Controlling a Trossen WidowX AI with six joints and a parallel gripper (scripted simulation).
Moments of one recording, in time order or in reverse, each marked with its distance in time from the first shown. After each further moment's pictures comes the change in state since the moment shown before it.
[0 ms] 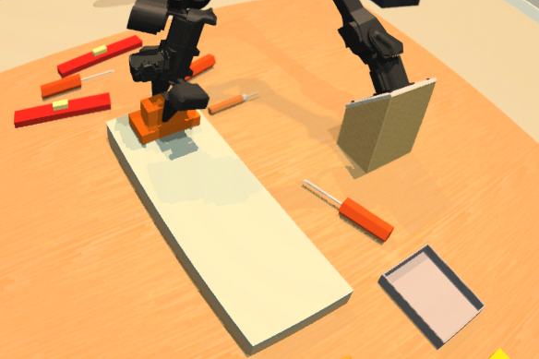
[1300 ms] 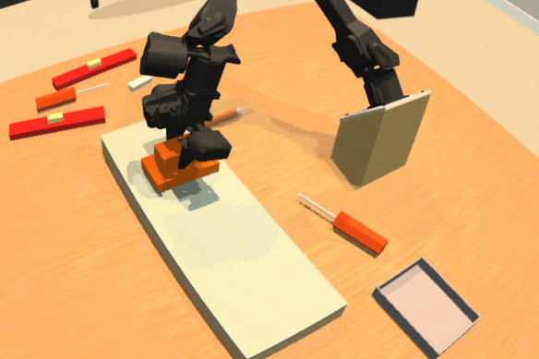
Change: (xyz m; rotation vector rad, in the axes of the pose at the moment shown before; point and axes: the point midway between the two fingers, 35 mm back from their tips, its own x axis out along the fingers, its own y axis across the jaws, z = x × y) arm 0.001 0.096 0.001 0.004 -0.003 0.003
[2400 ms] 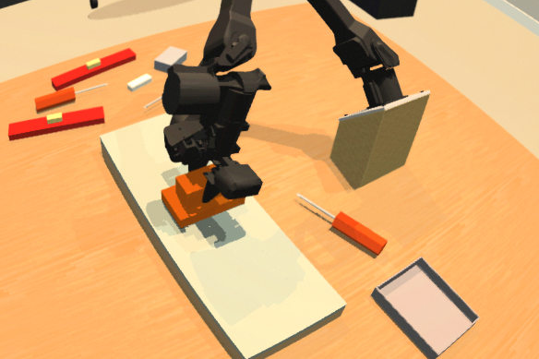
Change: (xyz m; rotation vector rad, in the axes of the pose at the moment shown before) arm -0.001 0.086 -0.001 -0.001 0.001 0.001
